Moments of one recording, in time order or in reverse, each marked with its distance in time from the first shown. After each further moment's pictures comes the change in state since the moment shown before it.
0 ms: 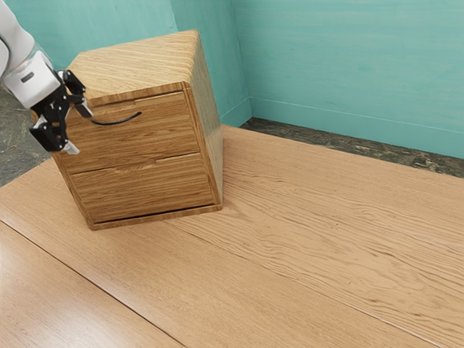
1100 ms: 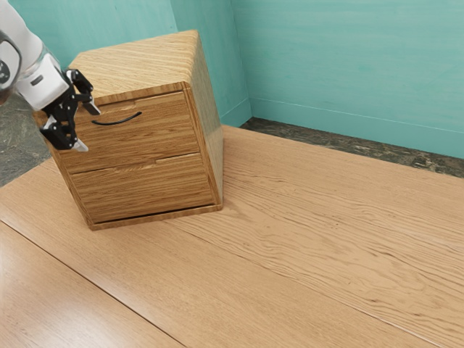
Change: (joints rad) arm -0.001 0.029 -0.012 -0.009 -0.006 0.080 0.017
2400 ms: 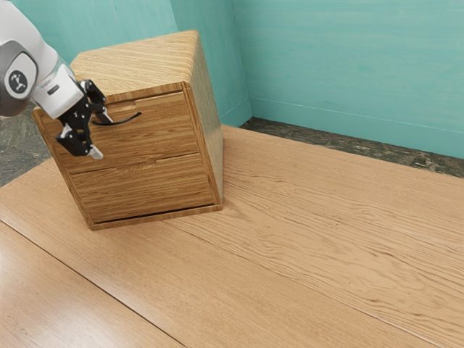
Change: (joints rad) arm 0.004 0.050 -0.004 -0.013 -0.029 0.043 -0.014
